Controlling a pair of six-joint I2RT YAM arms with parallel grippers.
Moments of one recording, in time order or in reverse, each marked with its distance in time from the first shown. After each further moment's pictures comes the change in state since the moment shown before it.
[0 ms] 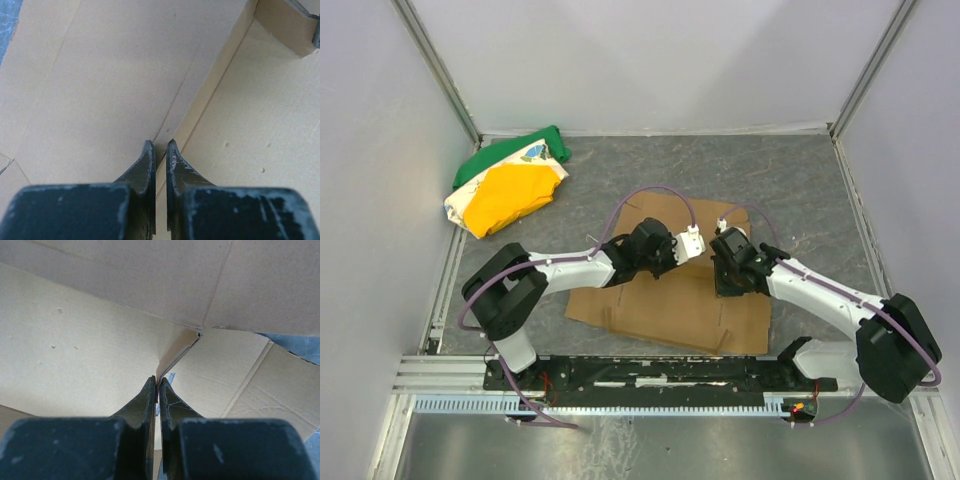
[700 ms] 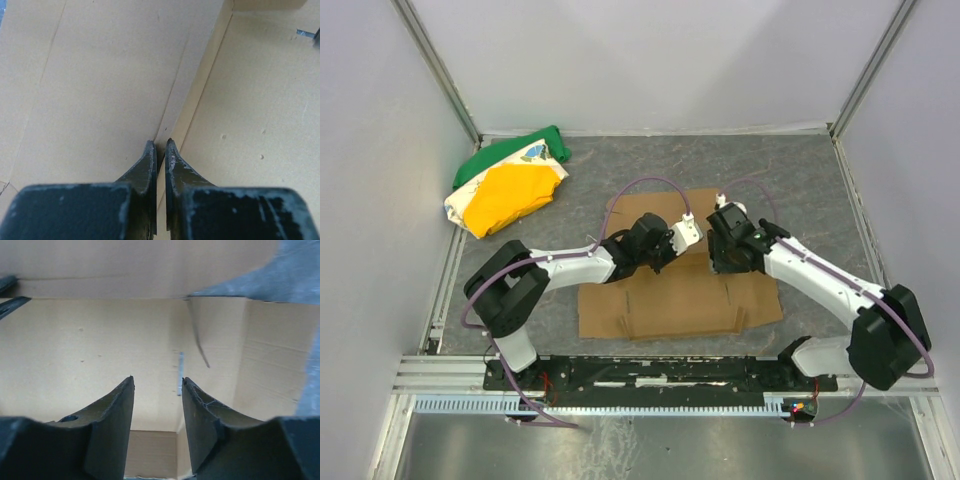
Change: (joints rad) left arm 0.029 0.018 0.034 -0.017 -0.068 -0.111; right arm -0.036 0.099 0.214 -0.091 0.089 -0.050
